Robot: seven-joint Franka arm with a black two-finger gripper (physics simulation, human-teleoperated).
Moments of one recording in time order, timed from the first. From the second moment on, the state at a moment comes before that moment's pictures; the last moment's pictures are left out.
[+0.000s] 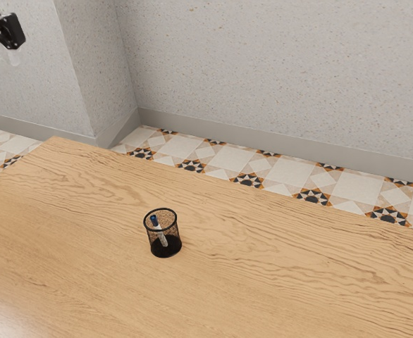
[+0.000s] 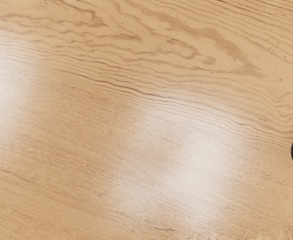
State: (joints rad) arm 0.58 0.10 -0.22 -1.12 0.11 1.25 0.05
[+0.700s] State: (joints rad) arm 0.37 0.23 -0.26 -1.88 0.11 2.04 -0.17
